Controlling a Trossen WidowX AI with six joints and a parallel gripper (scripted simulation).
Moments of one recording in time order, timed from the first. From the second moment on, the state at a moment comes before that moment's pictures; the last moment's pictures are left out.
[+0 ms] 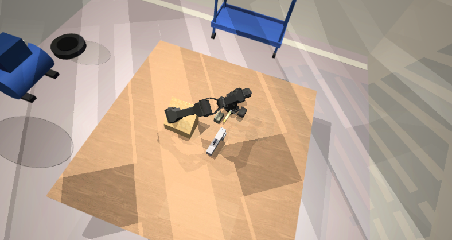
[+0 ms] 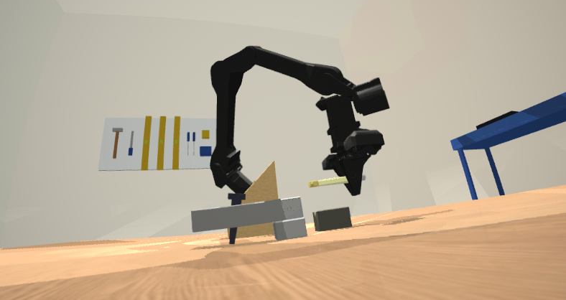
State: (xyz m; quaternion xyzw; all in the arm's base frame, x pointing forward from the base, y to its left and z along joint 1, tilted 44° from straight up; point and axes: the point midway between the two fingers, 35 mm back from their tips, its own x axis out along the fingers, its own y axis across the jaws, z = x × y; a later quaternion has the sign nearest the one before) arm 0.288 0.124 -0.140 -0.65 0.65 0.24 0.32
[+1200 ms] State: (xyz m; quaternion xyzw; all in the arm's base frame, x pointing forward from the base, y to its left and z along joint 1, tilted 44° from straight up) arm 0.237 0.133 -0.154 -0.65 0.65 0.24 0.32
